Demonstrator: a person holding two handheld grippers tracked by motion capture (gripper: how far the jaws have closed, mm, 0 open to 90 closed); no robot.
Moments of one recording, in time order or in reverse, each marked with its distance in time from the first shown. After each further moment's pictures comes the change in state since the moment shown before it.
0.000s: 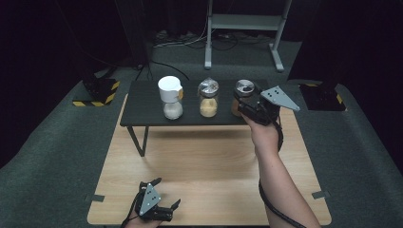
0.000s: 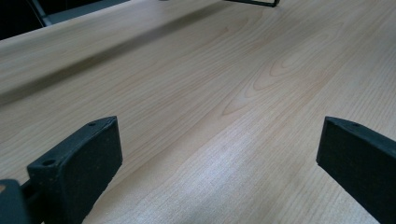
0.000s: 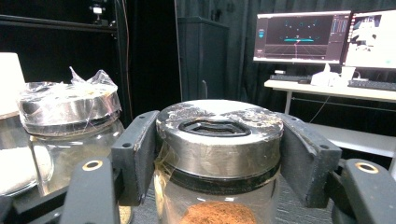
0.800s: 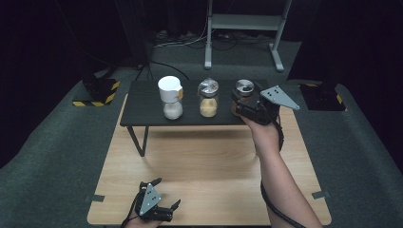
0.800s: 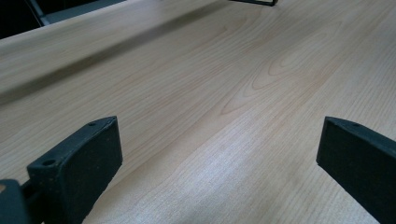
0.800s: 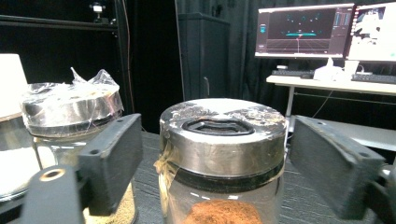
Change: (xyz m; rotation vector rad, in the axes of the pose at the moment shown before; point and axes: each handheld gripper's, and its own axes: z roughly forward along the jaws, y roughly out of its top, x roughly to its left) left arm 0.000 0.000 0.000 0.003 -0.006 0.004; right arm 0.001 0.002 0.001 0.018 0.004 0.020
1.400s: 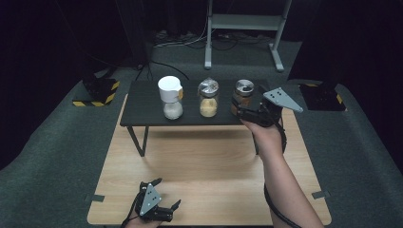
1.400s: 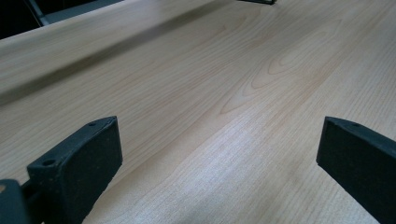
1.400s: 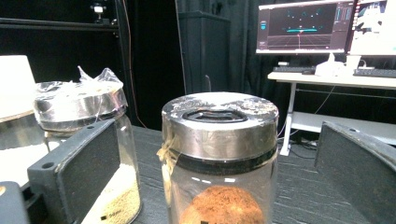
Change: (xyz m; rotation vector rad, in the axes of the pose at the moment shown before) left arm 0.000 0.000 0.000 0.003 -0.001 0.002; right arm -0.001 -0.001 -0.009 0.008 0.008 0.022
